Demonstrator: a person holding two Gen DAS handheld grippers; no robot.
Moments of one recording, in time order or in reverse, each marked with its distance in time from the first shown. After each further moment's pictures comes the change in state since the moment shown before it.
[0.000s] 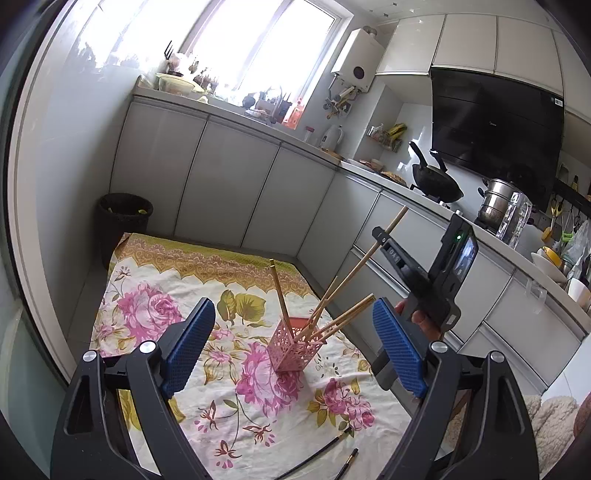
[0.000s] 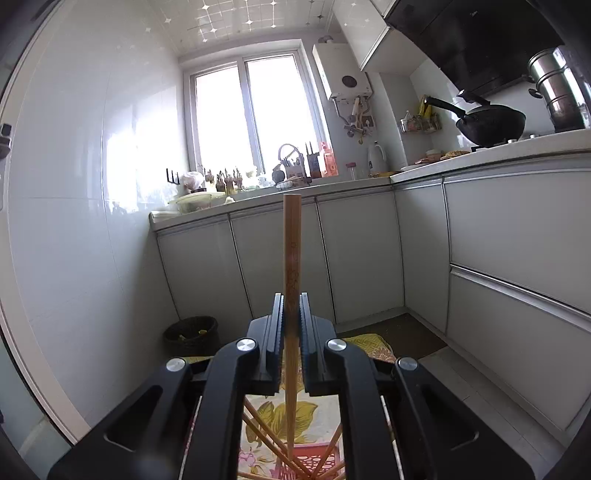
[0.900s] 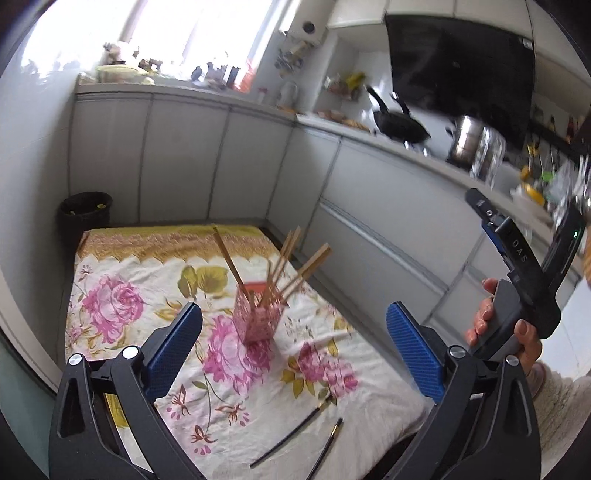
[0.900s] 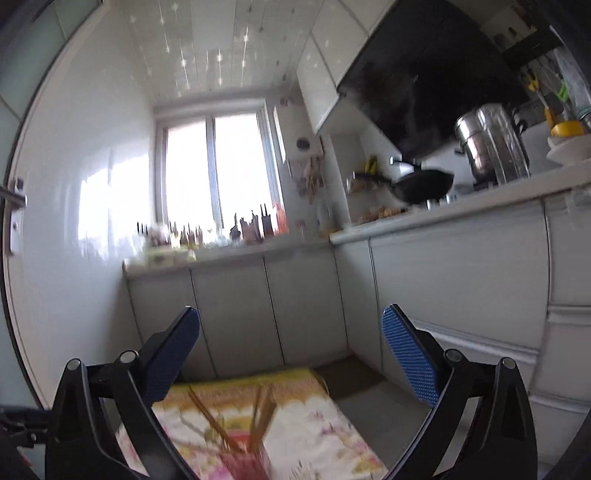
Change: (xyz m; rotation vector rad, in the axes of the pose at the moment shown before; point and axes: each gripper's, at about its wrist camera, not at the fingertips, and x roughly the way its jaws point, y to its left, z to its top) left arm 0.044 -0.066 -0.023 0.207 0.232 -0.100; right arm -0.178 -0.065 0.023 0.014 -0.090 -0.157
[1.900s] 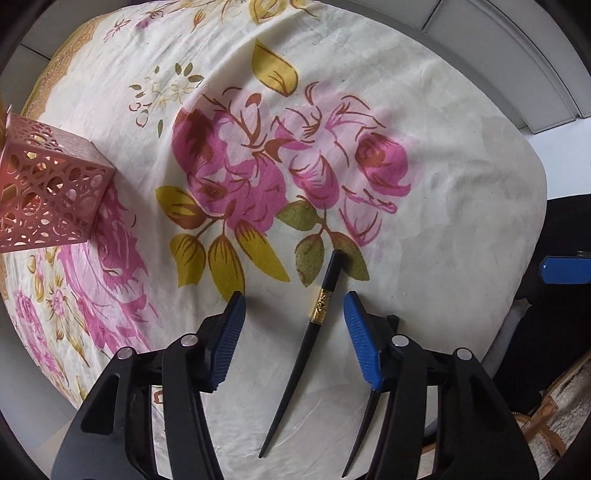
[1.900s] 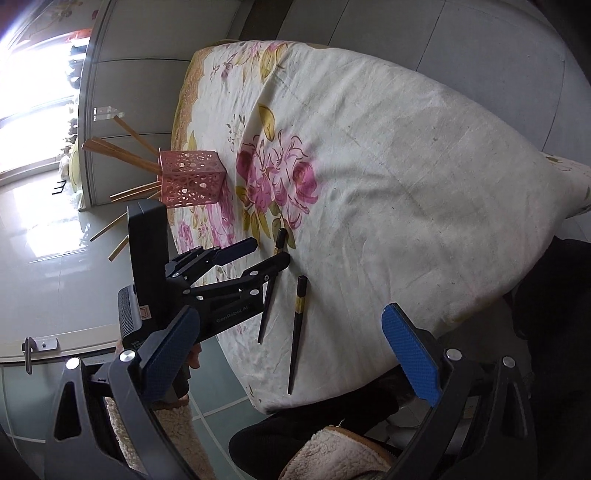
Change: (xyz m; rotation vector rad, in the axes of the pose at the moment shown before) left arm 0.295 -0.068 -0.144 0.550 1.123 0.032; right arm 0.023 -0.133 -0.244 1.009 1.196 0.138
